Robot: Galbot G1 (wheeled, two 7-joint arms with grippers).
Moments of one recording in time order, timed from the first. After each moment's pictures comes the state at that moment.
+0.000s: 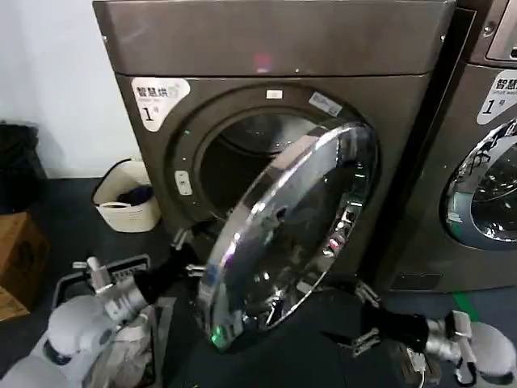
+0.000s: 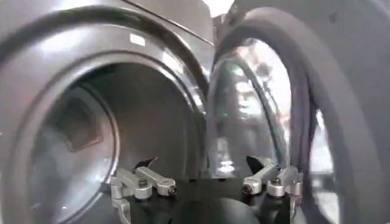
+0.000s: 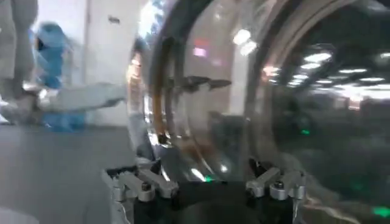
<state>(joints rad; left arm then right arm) 1.17 -0.87 -0.45 -2.06 -0.66 0.08 0.58 -1.25 1.14 0.90 1.82 0.46 0.01 -1.35</state>
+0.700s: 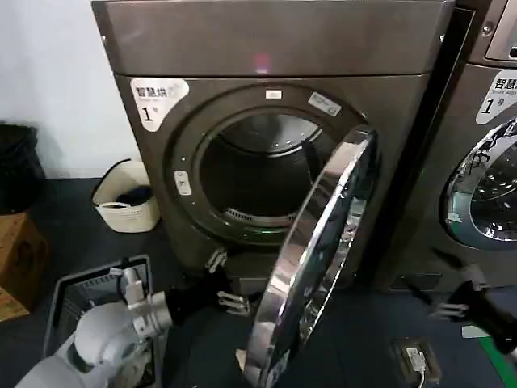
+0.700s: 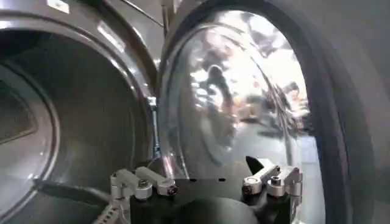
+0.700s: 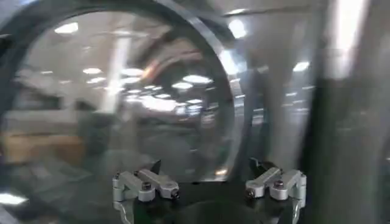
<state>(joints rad) 1.13 -0.82 -0.25 -2.10 -0.63 0.07 0.58 -1.33 1.25 1.33 1.88 0.46 0.03 -1.00</state>
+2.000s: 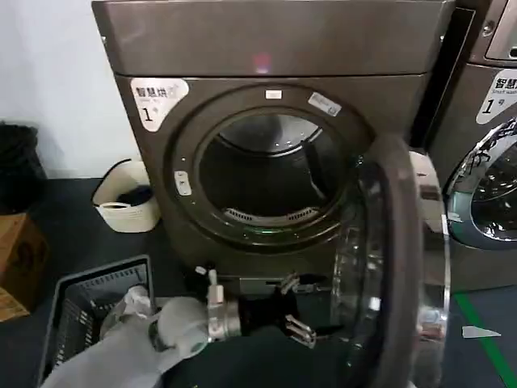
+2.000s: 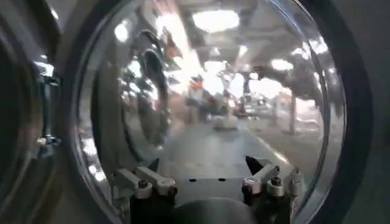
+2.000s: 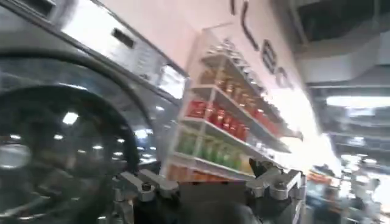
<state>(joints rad) 0.62 -0.88 0.42 -1.88 -0.76 -0.03 0.50 -1.48 1.17 1.83 1.99 0.31 -0.22 -0.12</state>
